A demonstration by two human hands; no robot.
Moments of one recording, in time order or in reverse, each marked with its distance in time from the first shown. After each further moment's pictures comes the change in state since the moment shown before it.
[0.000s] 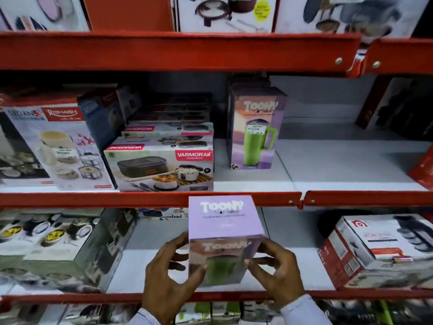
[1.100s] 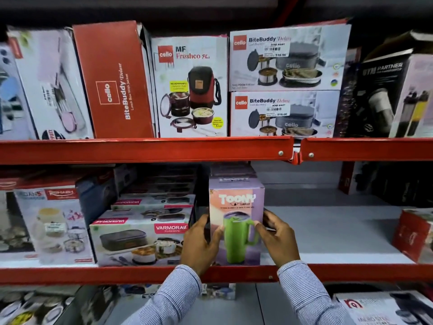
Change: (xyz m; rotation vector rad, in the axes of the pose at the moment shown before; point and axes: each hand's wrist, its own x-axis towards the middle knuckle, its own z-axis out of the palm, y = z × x) left_hand 0.167 0.135 0.083 0.161 0.049 0.241; right_hand 0.180 -0.067 -0.080 -0.083 0.142 -0.233
